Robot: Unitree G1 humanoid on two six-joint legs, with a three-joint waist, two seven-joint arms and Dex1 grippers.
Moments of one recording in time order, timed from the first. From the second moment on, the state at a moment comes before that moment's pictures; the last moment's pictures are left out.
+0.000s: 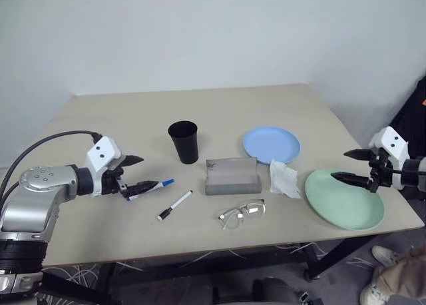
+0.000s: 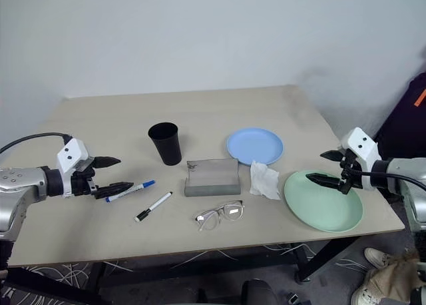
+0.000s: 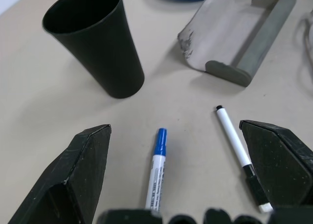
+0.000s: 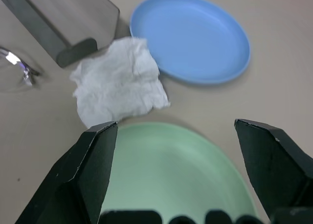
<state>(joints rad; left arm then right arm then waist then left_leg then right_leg) -0.21 0.93 0.14 0.01 -0.34 0.41 -1.09 -0.29 -0.96 -0.13 0.11 0.27 0.44 1.12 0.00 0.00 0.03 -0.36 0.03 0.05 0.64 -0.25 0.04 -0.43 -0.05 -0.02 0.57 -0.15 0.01</state>
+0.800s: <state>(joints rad) -0.23 0.85 0.13 0.00 -0.33 0.39 -1.08 -0.24 -0.93 -0.18 0.51 0.22 0.52 0.87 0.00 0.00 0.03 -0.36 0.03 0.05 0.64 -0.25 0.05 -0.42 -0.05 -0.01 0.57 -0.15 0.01</state>
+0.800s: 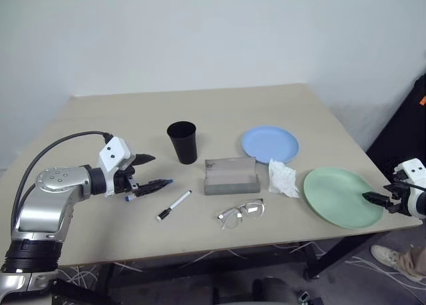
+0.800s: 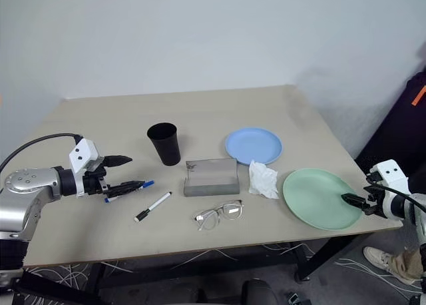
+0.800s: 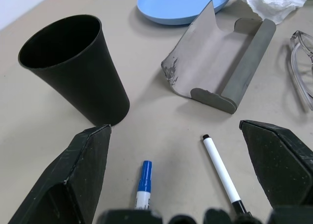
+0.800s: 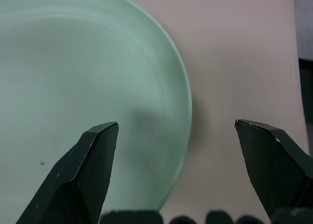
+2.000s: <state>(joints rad) -0.18 0.86 0.13 -0.03 -0.33 0.39 -1.07 -0.63 -0.73 -0.49 0.64 0.55 1.06 0.71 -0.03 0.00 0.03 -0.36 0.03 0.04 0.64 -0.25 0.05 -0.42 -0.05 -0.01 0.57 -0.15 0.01</state>
